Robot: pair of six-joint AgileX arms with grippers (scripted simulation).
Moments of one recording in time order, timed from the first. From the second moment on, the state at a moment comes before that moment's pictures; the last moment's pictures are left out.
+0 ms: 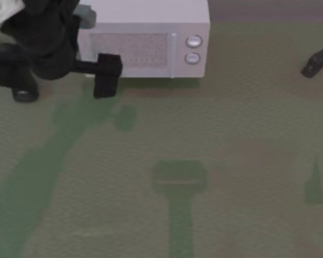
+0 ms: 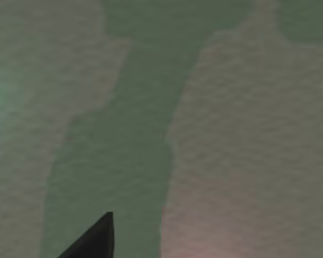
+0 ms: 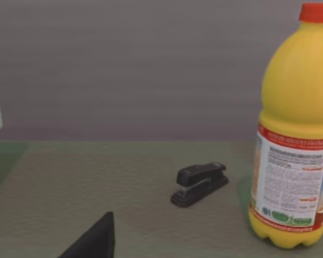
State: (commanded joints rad) left arm -0.44 1.71 1.55 -1.15 -0.16 -0.30; right arm 0.00 0.00 0.00 0.00 0.00 0.00
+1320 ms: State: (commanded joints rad) left arm -0.66 2.44 2.73 -1.42 -0.32 -0.60; right arm 0.00 0.00 0.00 0.00 0.00 0.00
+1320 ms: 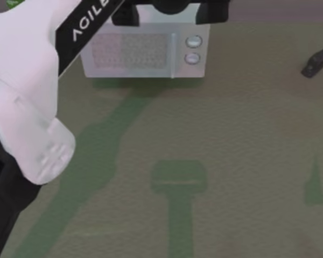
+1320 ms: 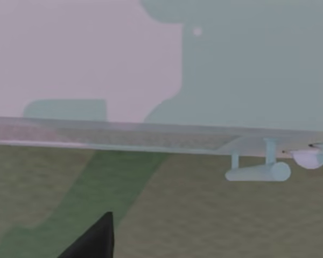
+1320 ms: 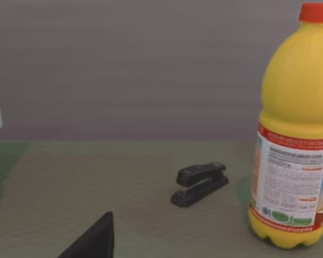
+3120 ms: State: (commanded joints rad) left arm -0.62 2.48 2.50 -1.14 -0.30 -0.56; right arm 0.00 0.00 0.00 0.00 0.00 0.00
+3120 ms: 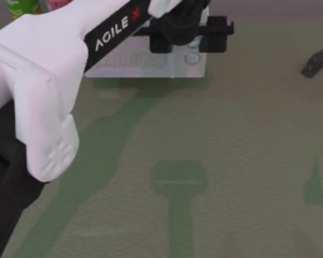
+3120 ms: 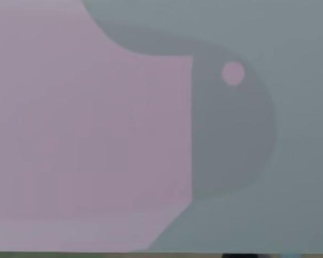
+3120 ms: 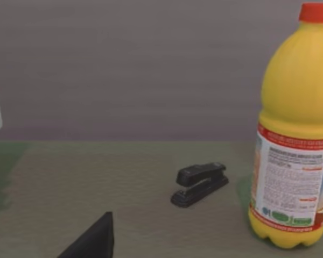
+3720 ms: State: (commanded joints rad) left arm -0.65 2.42 2.37 -1.09 -0.29 -0.57; right arm 0.00 0.00 0.00 0.00 0.00 0.00
